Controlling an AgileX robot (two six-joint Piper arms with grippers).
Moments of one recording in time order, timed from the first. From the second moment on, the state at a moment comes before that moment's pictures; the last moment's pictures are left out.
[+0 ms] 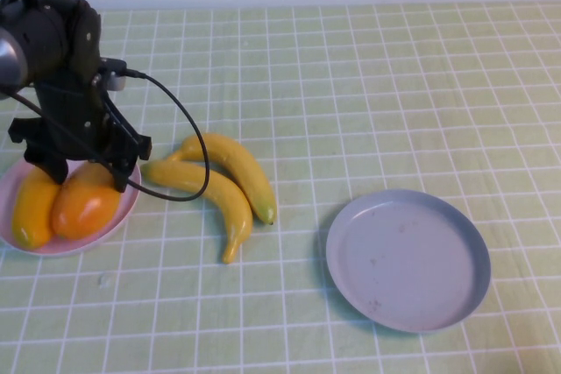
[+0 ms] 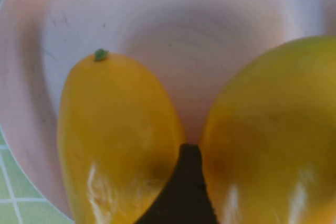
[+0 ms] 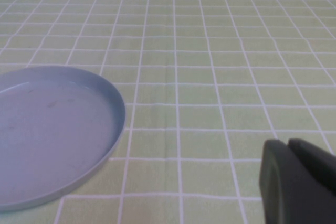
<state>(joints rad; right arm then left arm) 0.02 -0.01 0.03 0.19 0.35 -0.18 -0.23 1.97 -1.58 0.18 1.16 -0.17</state>
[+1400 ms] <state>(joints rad) 0.02 -0.01 0.03 0.19 0.35 -0.18 -0.23 1.01 -0.83 0.04 0.80 -0.08</state>
